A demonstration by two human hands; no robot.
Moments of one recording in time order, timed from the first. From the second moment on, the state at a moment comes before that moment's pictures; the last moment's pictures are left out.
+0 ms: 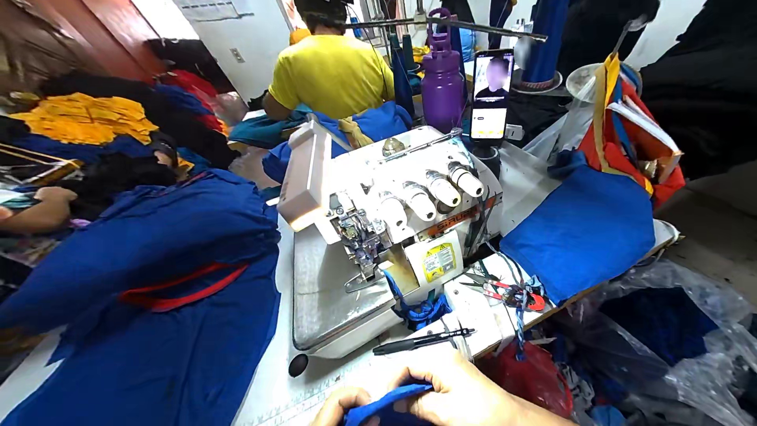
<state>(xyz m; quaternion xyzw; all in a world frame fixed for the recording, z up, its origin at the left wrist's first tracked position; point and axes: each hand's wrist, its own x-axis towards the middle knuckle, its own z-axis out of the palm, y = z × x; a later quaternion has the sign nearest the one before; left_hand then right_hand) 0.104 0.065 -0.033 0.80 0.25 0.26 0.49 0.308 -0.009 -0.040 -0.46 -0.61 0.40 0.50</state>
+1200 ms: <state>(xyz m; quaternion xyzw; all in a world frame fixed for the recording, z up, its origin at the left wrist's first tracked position) 0.121 0.077 -0.051 0.80 0.14 0.41 0.42 0.299 -0.021 -0.046 -0.45 -0.39 0.54 0.59</state>
